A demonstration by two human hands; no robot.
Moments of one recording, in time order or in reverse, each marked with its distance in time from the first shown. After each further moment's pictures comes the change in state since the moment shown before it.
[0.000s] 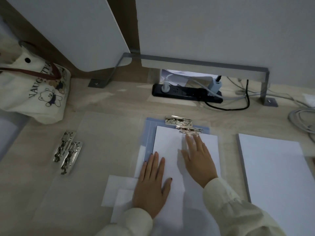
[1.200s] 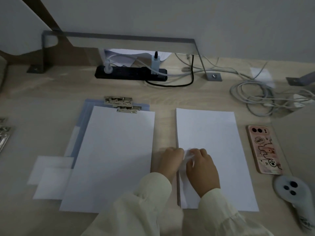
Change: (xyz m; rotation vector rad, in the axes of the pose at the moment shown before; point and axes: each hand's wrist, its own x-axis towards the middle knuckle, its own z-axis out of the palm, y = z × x) left_hand 0.038 0.260 0.001 -1.073 -0.424 -0.616; right_hand -0.112 0.174 -0.045 0.154 0.146 0.294
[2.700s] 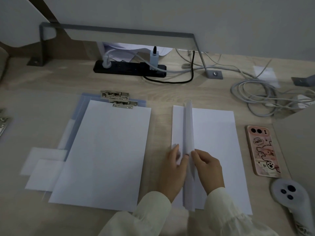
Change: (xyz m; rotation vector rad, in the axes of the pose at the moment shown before) left_hand -0.020 -0.035 0.032 0.039 0.005 0.293; right_hand 0.005 0.025 -0.023 0.706 -0.094 0.274
